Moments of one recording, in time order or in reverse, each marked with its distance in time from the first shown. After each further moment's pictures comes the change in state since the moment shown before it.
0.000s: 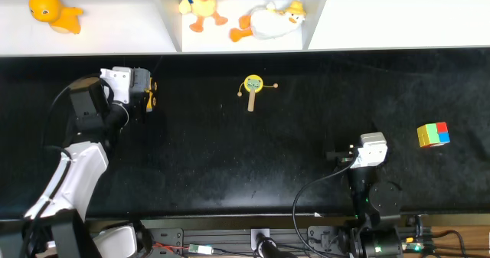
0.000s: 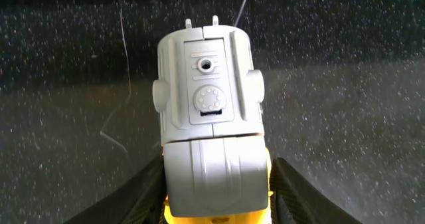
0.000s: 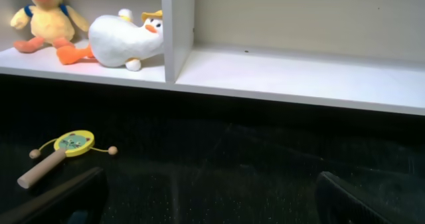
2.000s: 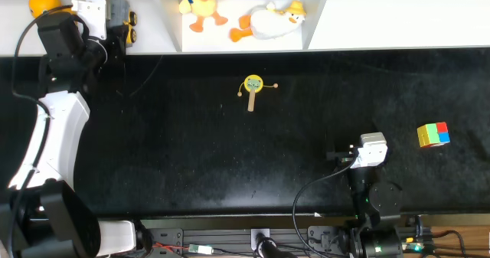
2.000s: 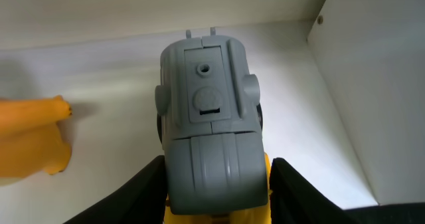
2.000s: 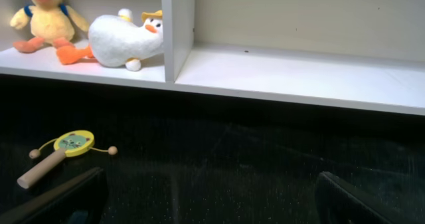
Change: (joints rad) left arm -0.006 0.206 0.505 -0.038 -0.002 -0.001; right arm 0.000 0.000 0.000 0.000 0.000 0.000
